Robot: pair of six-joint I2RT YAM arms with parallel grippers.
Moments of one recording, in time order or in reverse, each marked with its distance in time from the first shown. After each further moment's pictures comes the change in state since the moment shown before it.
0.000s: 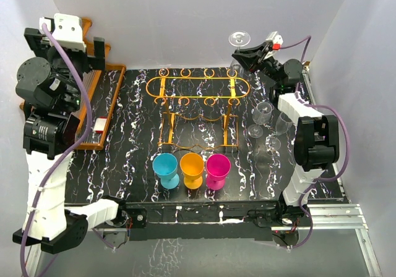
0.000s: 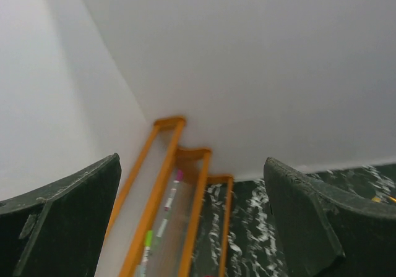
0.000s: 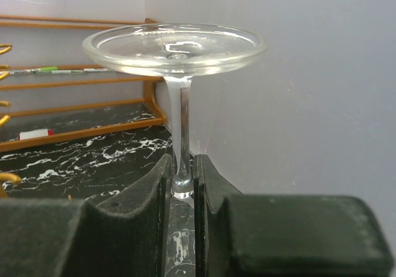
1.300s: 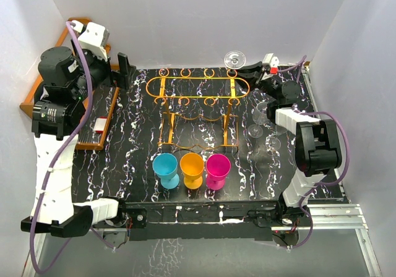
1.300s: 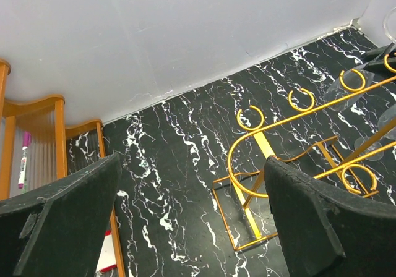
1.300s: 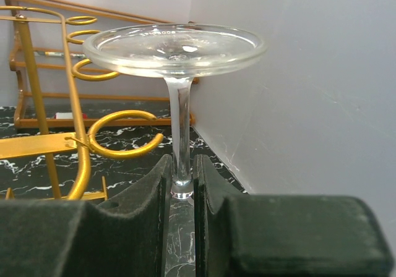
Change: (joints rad) left arm 0.116 0.074 -0.002 -0.344 0.600 -0.294; right arm 0.021 -0.063 -0.275 0.329 -0.076 0.025
